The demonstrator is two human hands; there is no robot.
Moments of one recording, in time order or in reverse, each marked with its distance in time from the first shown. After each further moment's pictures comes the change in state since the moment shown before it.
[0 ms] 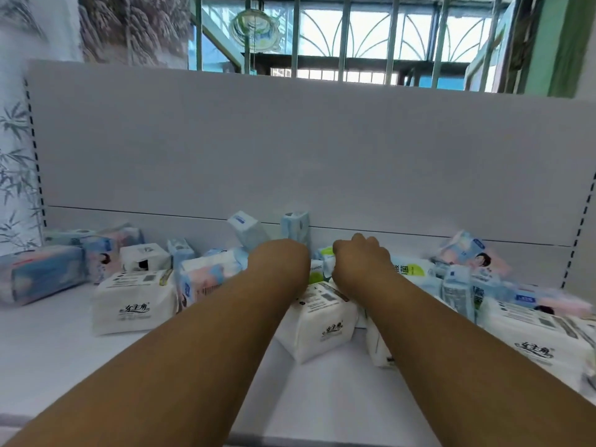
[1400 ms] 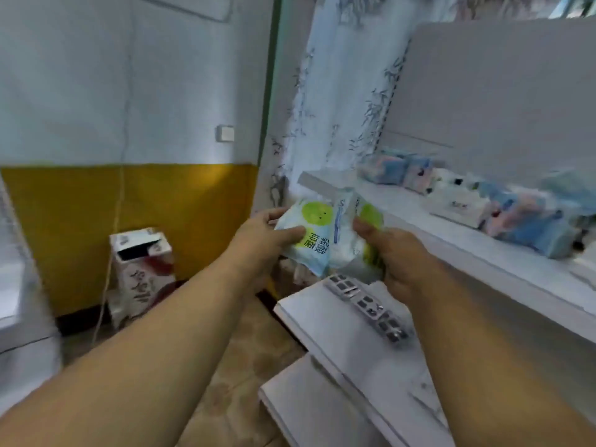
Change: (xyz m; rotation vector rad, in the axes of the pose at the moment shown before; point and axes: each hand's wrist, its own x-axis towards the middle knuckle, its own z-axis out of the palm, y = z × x) left_hand -0.456 -0.241 0.032 -1.679 0.643 -0.873; right_hand -0.291 -0.295 -0.047 1.757 -0.829 -0.256
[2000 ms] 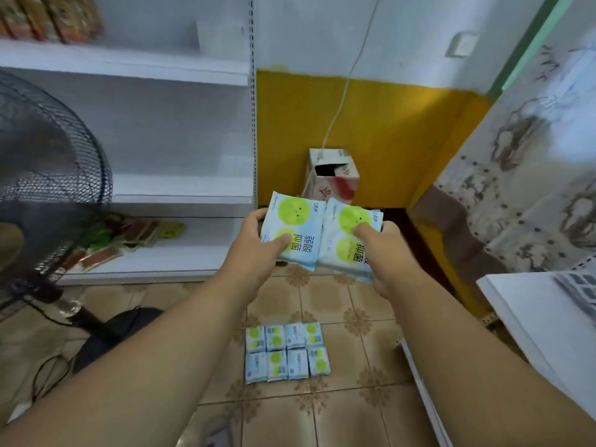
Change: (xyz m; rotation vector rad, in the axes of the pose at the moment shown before) left_hand -0.160 -0.081 -0.402 0.159 0.719 -0.056; right_hand -0.049 0.223 0.382 -0.227 -0.429 0.271
